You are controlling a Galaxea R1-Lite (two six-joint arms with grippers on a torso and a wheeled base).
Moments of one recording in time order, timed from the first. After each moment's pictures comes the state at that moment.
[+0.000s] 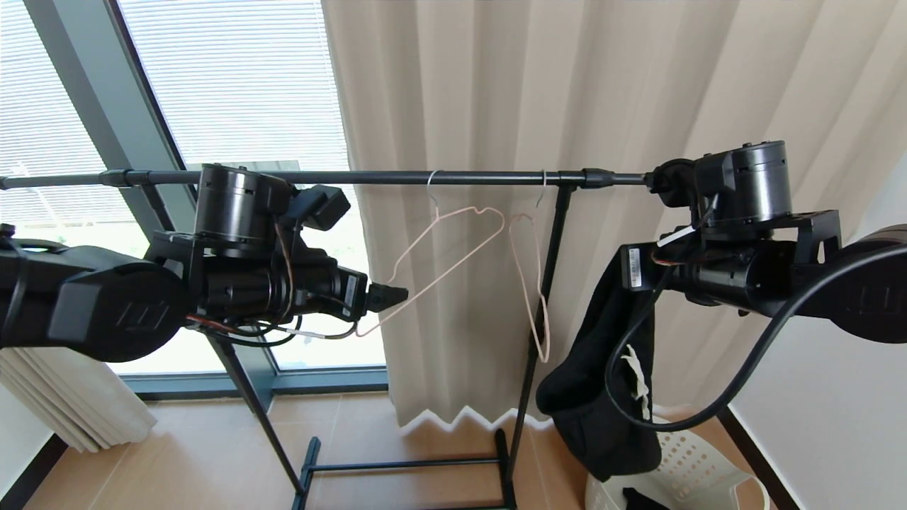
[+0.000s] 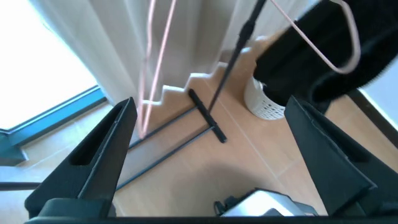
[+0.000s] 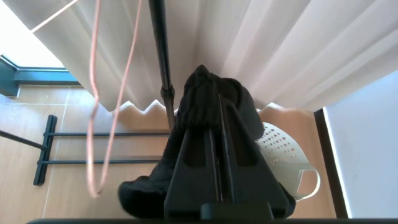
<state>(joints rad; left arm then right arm) -0.38 1.77 -1.08 -0.19 -0.17 0.05 0.44 1.74 -1.15 -0.09 -0.44 0.17</state>
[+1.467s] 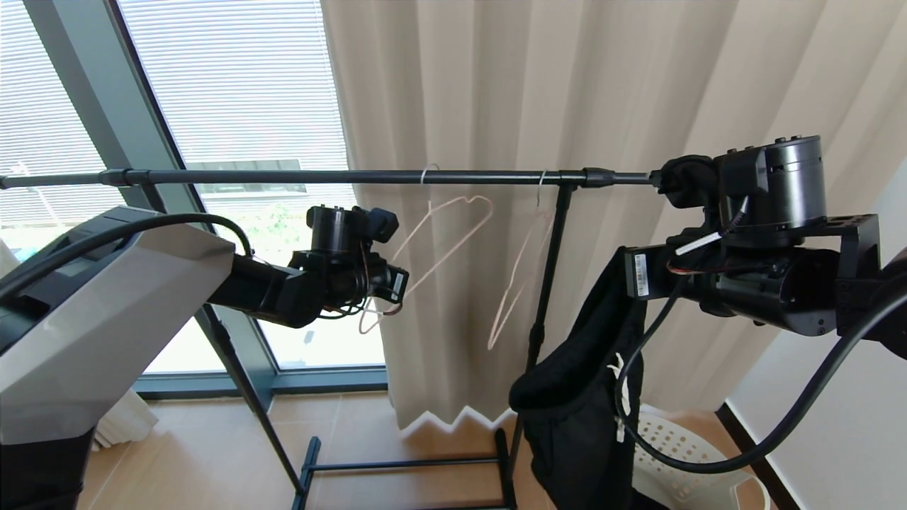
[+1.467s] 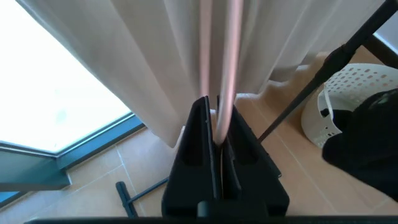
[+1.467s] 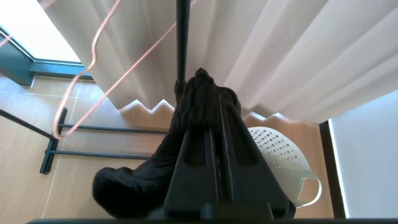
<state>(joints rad) -0.34 2.27 -1.47 -0.37 -0.09 0.17 0.50 1.67 -1.09 -0.09 -0.44 0.15</state>
